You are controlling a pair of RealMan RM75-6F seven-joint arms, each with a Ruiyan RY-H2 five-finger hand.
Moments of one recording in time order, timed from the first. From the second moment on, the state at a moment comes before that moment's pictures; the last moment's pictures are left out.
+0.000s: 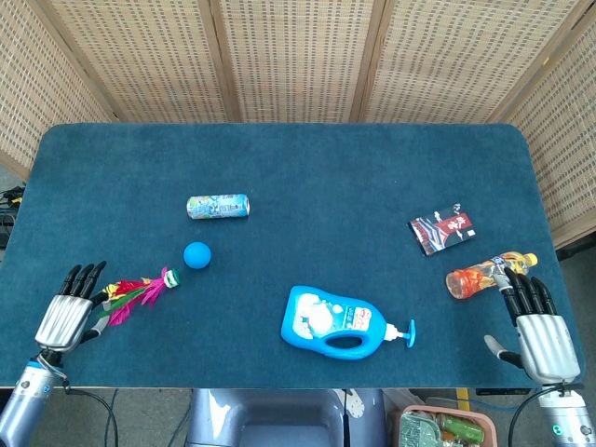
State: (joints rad) left arm -0.20 -1.56 0.03 -0.90 1.61 1.40 -0.12; right arm 0.07 -1.15 0.04 -1.64 -1.57 1.50 -0.11
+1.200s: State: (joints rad) left arm -0.28 -1.35 -0.08 -1.21 1.58 1.44 0.03; right arm 0.07 -1.14 0.03 -1.64 -1.57 1.49 -0.09
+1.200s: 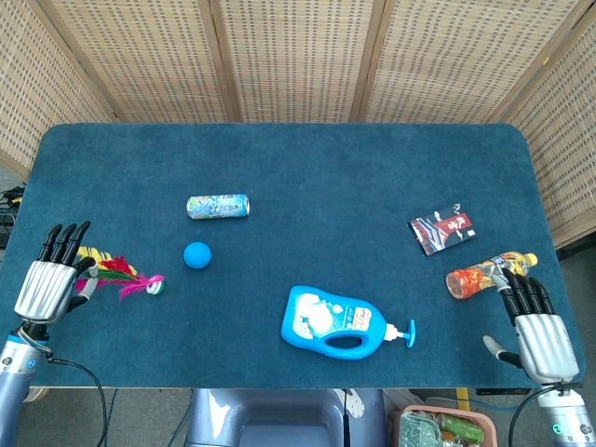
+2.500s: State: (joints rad) left arm -0.35 -1.34 -0.11 -1.34 1.55 1.42 0.18; right arm 0.08 -1.15 0.02 -1.64 -1.58 1.49 -0.09
